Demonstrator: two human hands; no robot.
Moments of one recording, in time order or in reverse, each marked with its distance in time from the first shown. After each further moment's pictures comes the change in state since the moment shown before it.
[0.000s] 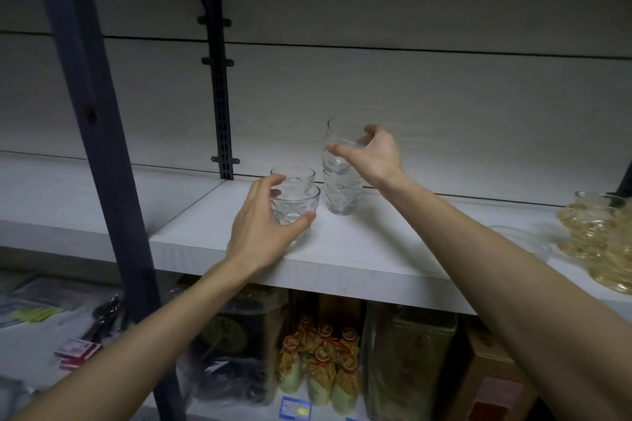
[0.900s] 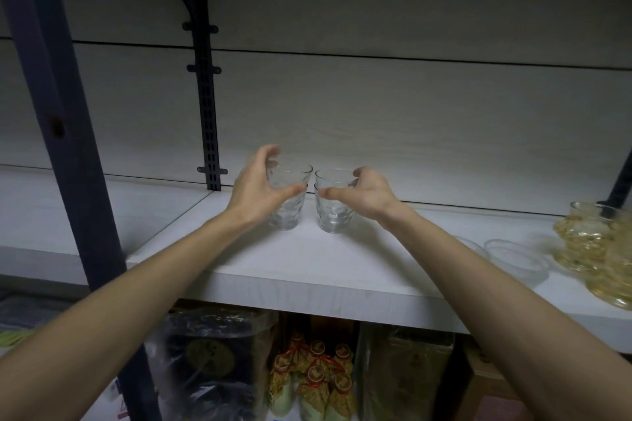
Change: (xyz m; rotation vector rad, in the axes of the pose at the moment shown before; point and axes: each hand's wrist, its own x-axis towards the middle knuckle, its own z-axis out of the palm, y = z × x) left_hand 0.096 -0.011 0.013 -0.108 -0.090 0.022; right_hand 0.000 0.034 0.007 -0.097 -0.235 0.102
